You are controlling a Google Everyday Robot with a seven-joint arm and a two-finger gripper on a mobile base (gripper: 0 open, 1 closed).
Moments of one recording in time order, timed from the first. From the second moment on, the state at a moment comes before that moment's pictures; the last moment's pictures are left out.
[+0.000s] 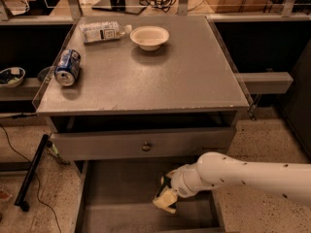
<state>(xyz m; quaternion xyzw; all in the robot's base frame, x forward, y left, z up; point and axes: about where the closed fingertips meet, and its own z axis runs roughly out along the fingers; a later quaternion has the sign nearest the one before) 0.462 -0.035 0.495 -0.49 0.81 0.21 0.23</state>
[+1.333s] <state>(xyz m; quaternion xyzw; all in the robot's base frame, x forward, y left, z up) 0.451 0.010 0.461 -0.52 0.79 0.24 0.21</state>
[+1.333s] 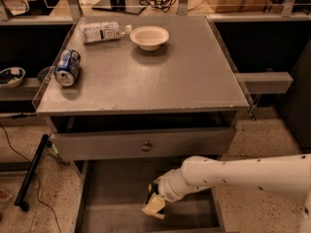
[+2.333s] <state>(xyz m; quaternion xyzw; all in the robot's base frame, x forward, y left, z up) 0.454 0.016 0.429 -0.49 0.81 0.23 0.21</state>
